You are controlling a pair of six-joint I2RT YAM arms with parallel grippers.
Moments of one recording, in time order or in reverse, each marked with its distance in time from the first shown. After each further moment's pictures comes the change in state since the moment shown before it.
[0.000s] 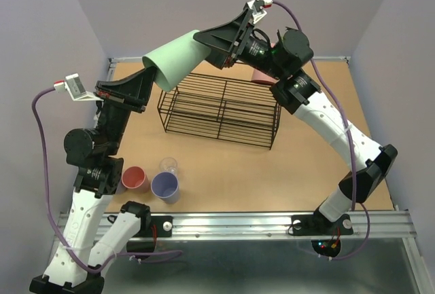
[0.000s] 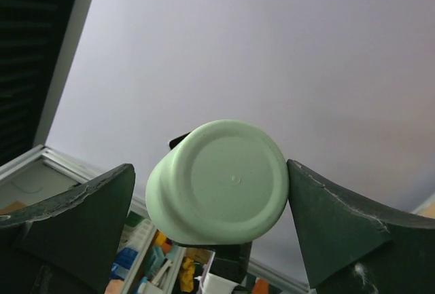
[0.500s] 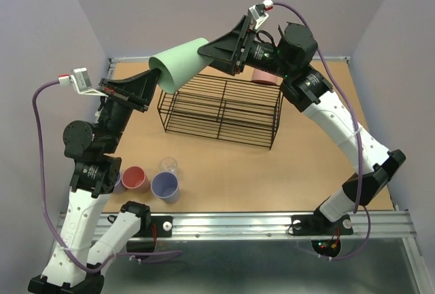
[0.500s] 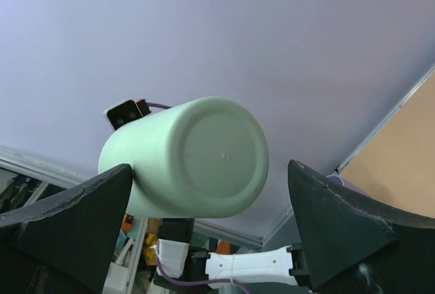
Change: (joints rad) left arm -0.003 0.009 0.067 -0.168 0.034 0.060; right arm -0.045 -0.025 0.025 -0.278 -0.083 -0.171
